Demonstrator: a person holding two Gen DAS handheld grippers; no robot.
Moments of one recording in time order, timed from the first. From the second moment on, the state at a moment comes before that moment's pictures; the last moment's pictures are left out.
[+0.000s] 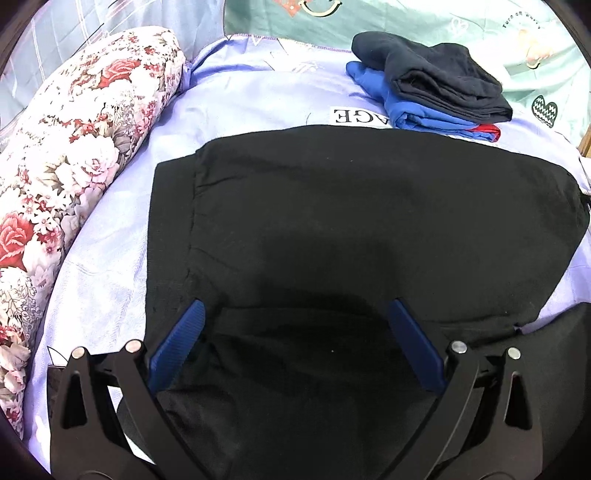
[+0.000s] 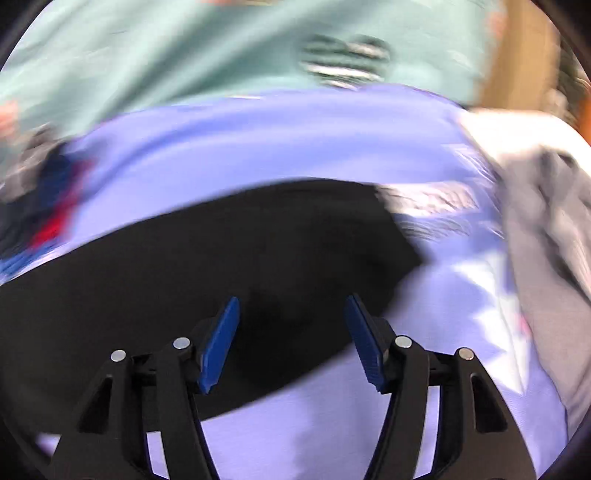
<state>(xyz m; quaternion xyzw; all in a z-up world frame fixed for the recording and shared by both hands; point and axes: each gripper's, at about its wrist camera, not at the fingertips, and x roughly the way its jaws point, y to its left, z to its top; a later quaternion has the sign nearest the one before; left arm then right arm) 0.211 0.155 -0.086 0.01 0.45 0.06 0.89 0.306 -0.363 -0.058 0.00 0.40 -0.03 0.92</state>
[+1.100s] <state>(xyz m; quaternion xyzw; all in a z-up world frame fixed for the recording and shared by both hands) 0.298 0.223 -0.097 -0.03 0.52 0.13 0.85 0.360 -0.247 -0.082 -0.02 0.44 -0.10 0.89</state>
